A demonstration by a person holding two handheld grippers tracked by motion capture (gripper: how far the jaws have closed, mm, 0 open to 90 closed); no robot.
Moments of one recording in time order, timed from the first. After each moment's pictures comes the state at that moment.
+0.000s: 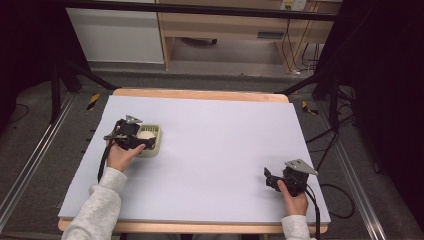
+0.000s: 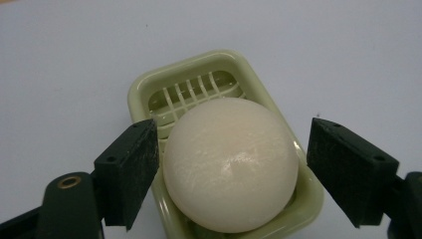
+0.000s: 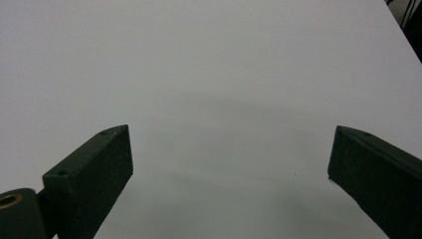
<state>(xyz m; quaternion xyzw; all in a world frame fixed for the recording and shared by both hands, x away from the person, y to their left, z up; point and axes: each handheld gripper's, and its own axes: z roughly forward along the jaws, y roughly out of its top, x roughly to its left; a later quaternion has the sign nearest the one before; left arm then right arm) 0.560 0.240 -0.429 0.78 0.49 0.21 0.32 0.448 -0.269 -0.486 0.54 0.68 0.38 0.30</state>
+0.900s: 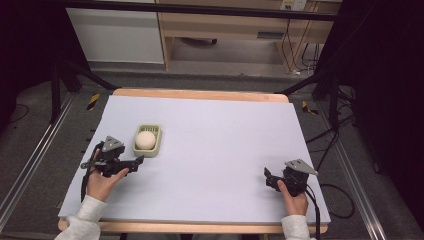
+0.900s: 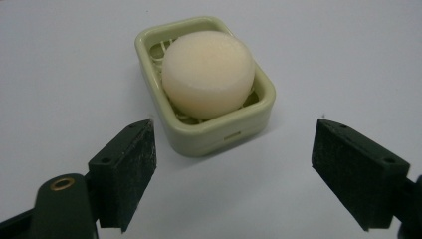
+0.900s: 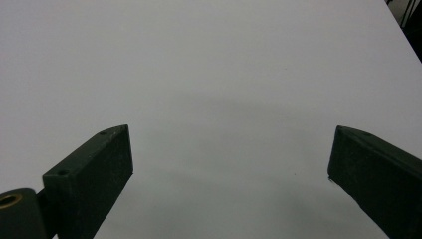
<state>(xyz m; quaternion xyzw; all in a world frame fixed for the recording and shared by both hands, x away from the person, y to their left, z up) 0.478 0.273 -0.441 0.76 0.47 0.23 0.38 0.448 -0.269 -0.486 0.54 0.68 0.38 0.30</state>
